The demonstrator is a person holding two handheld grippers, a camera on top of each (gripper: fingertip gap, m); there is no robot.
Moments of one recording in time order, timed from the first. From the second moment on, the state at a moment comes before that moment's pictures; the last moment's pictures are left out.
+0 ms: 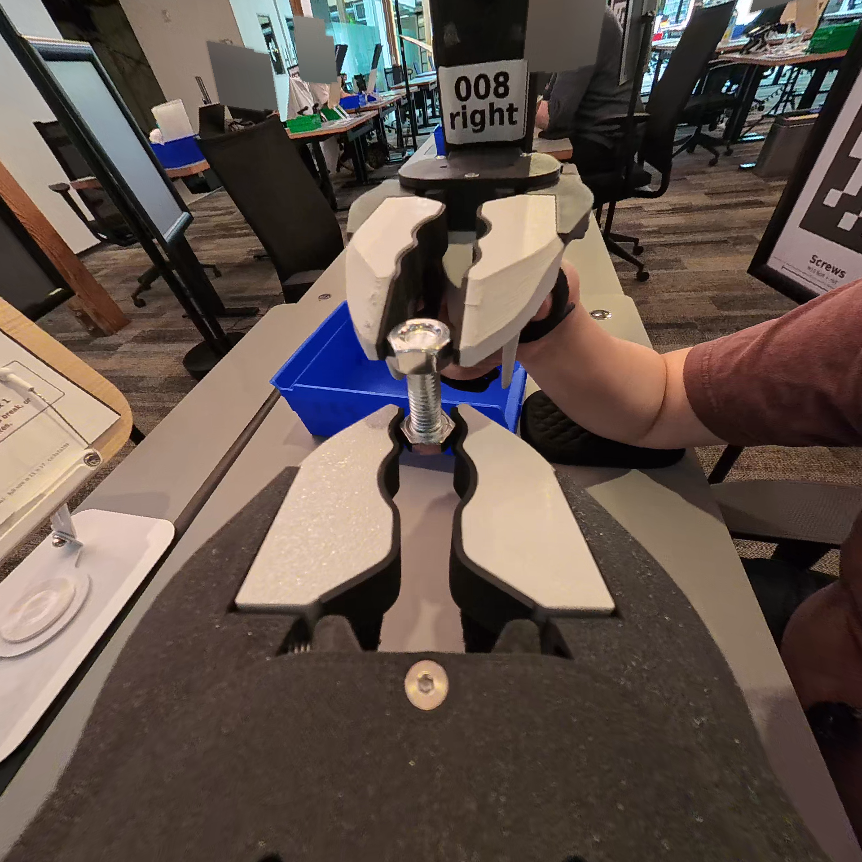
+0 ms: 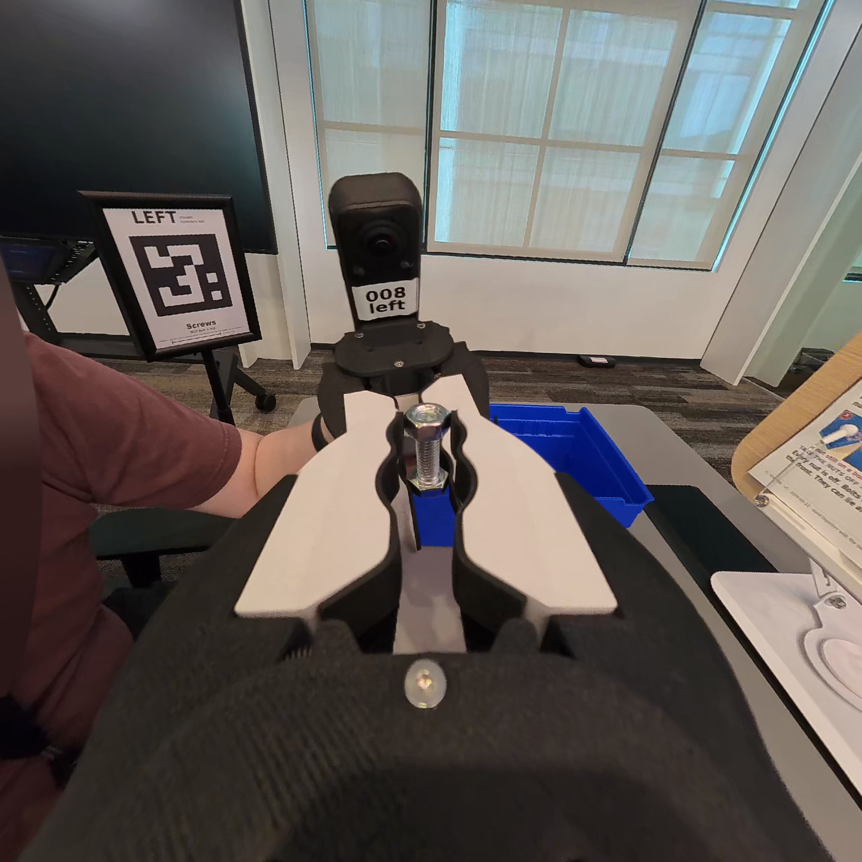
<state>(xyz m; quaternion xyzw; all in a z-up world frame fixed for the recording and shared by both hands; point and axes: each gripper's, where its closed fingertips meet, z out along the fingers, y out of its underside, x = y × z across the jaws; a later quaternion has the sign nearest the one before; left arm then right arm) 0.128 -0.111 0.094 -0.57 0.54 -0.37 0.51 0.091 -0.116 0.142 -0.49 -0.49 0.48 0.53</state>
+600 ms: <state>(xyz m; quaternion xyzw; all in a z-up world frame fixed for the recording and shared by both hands) 0.122 -0.097 0.096 -0.58 0.52 -0.34 0.53 0.094 -0.124 0.138 -0.49 -0.53 0.43 0.54</state>
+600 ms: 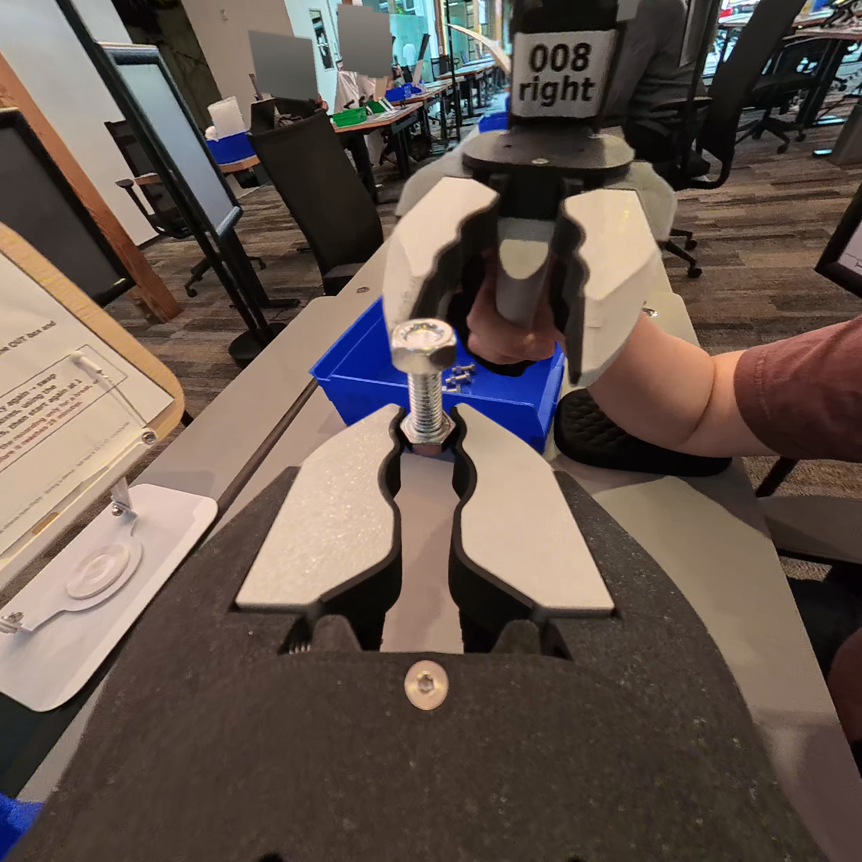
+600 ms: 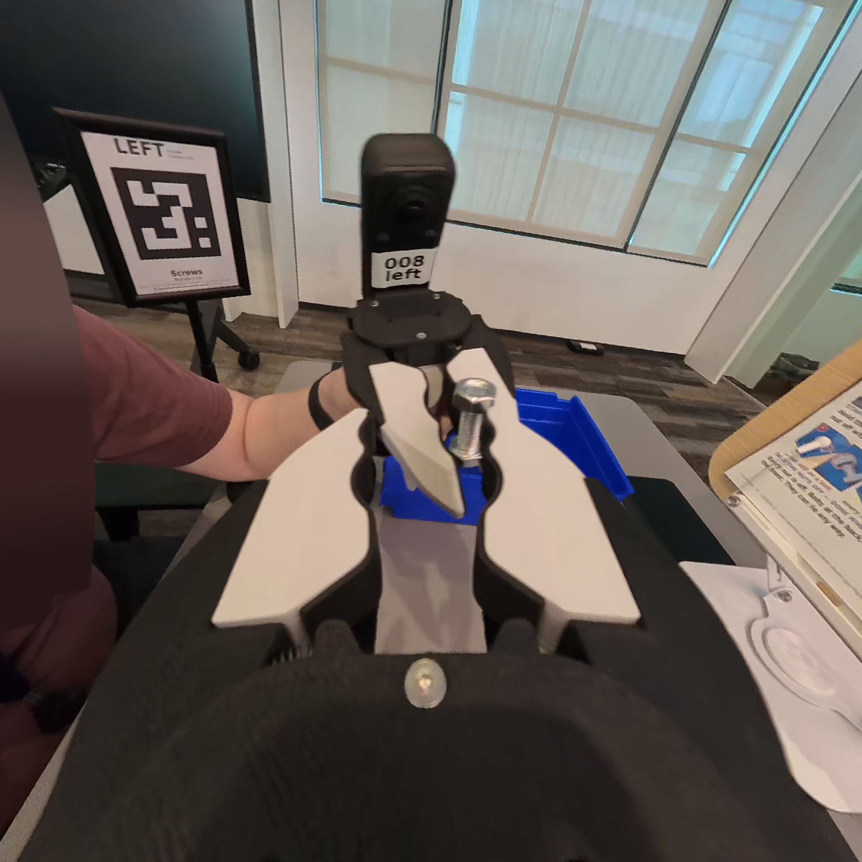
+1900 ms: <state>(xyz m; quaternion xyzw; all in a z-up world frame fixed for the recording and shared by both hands) 0.122 -0.096 0.092 -0.60 0.52 -0.31 0.52 0.080 -0.102 0.122 -0.54 -0.51 0.38 0.55</state>
